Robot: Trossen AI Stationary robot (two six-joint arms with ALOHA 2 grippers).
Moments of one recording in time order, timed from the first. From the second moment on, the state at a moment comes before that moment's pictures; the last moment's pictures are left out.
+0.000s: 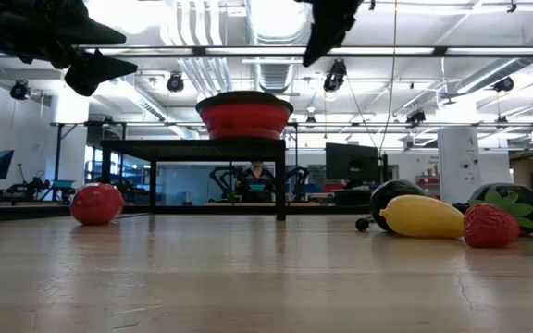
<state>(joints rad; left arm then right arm) 0.22 0.33 0.34 -0.16 0.06 -0.19 -0.19 1.67 1.75 -1.06 0.08 -0.15</state>
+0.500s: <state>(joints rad) 0.22 0.33 0.34 -0.16 0.06 -0.19 -0.01 1.69 1.53 -1.01 0.08 -0.04</state>
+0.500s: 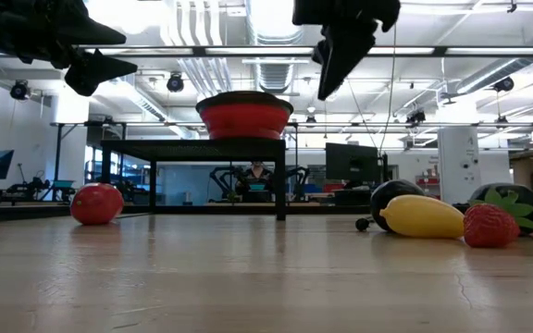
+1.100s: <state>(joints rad) 0.22 0.33 0.34 -0.16 0.06 -0.19 0.10 1.78 1.40 -0.85 0.08 0.05</state>
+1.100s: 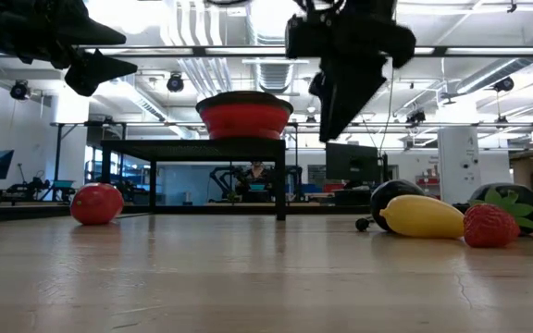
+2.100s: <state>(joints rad) 0.22 0.33 0.34 -0.16 0.06 -0.19 0.12 2.02 1.37 -0.88 0.08 0.16</state>
